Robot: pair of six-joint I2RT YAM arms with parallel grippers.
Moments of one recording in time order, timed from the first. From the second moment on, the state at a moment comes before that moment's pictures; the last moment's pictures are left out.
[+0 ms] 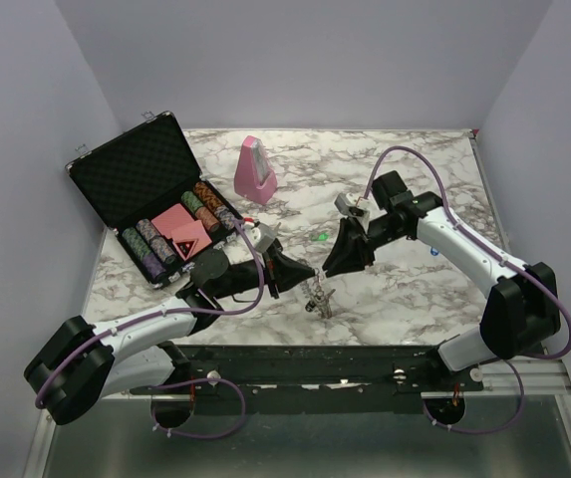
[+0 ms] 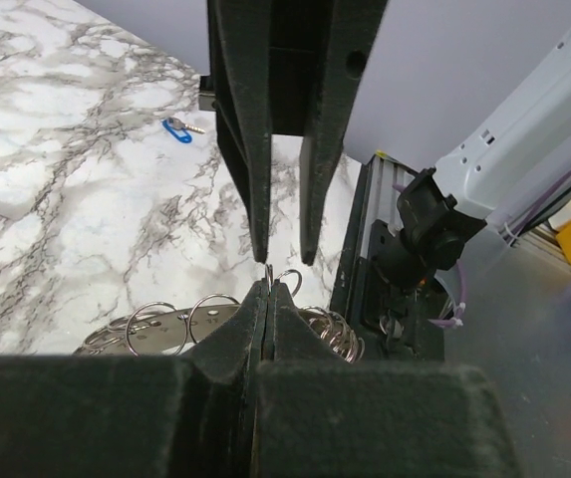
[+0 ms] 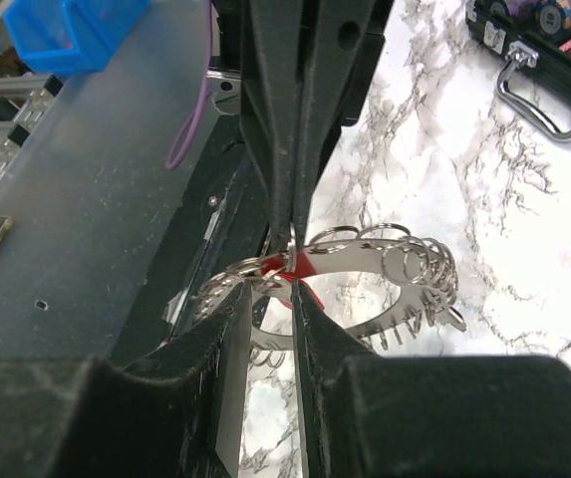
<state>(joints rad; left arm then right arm) -0.78 1.09 0.38 0.82 0.51 -0.48 0.43 1.49 1.16 -0.91 -1.38 -0.96</state>
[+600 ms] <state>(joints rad) -0.78 1.12 0.39 0.82 0.56 -0.45 0.43 1.49 1.09 -0.68 -1.39 -0.69</state>
